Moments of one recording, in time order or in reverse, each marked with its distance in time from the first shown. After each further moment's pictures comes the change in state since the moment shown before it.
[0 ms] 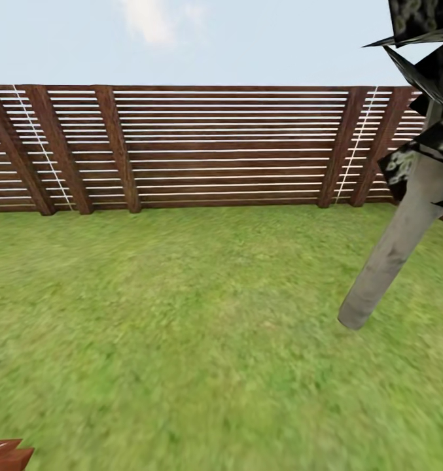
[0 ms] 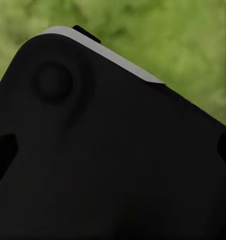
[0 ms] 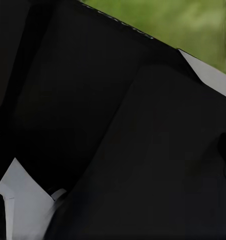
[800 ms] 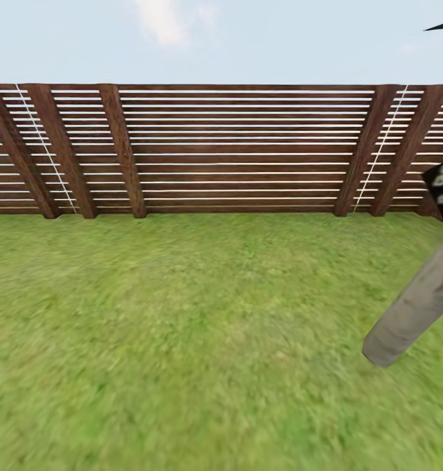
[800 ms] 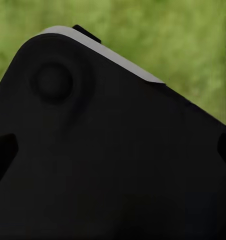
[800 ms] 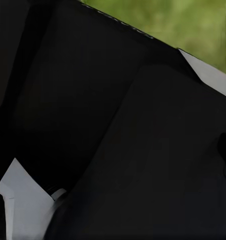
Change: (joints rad) left arm 0.000 0.000 0.000 0.000 0.000 0.000 0.000; right arm 0.000 0.000 -0.001 0.000 0.000 0.000 -0.001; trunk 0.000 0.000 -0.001
